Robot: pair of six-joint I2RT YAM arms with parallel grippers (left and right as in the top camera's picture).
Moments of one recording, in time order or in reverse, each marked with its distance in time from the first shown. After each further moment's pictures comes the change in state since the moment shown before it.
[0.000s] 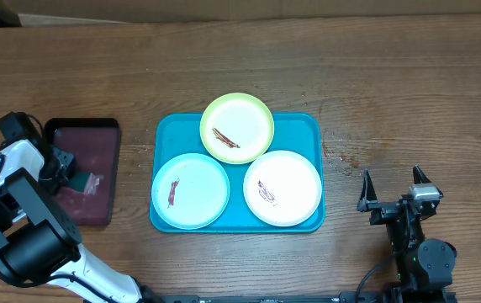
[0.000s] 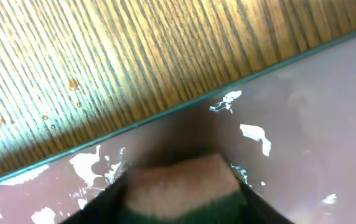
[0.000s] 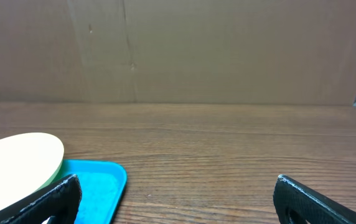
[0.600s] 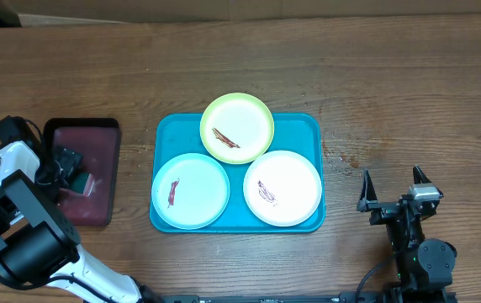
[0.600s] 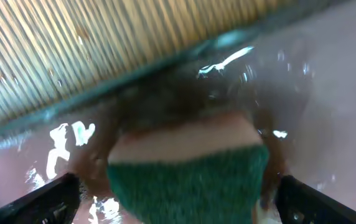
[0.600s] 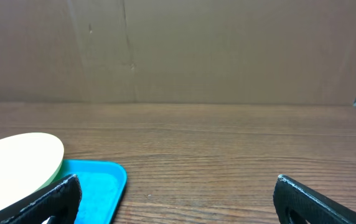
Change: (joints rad) left arm 0.017 -0.003 0.009 -0.116 0.075 0.005; right arm 0.000 0.000 0.000 -0.001 0.000 0.000
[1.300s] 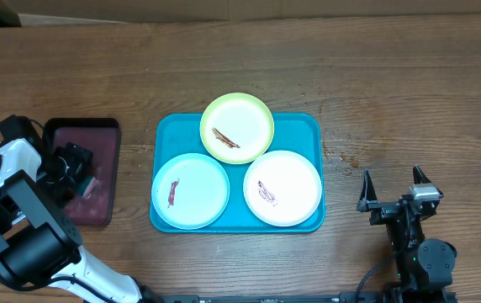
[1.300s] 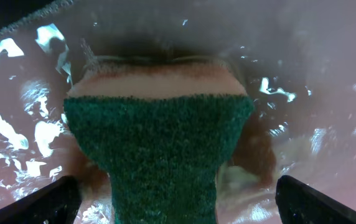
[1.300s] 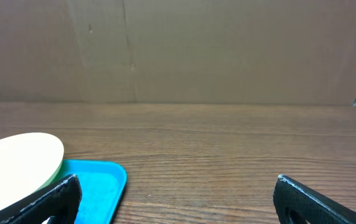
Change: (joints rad) left arm -0.011 -0.008 0.008 -0.066 0.137 -0.001; right arm 0.000 0.000 0.000 0.000 0.000 0.000
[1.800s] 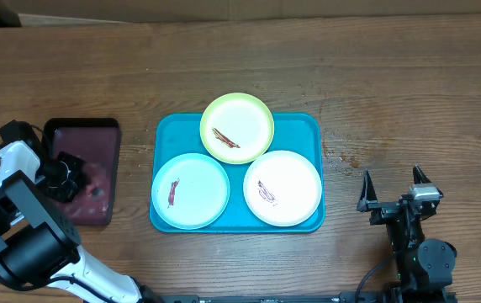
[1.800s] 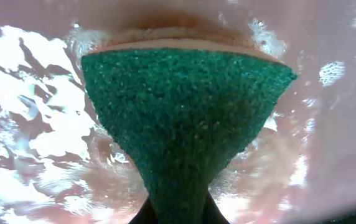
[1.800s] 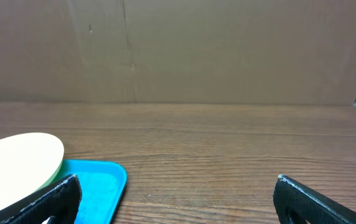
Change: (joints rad) left arm 0.008 0.002 -0.010 -0.049 0.053 0.000; right arm 0.000 0.000 0.000 -0.001 0.000 0.000
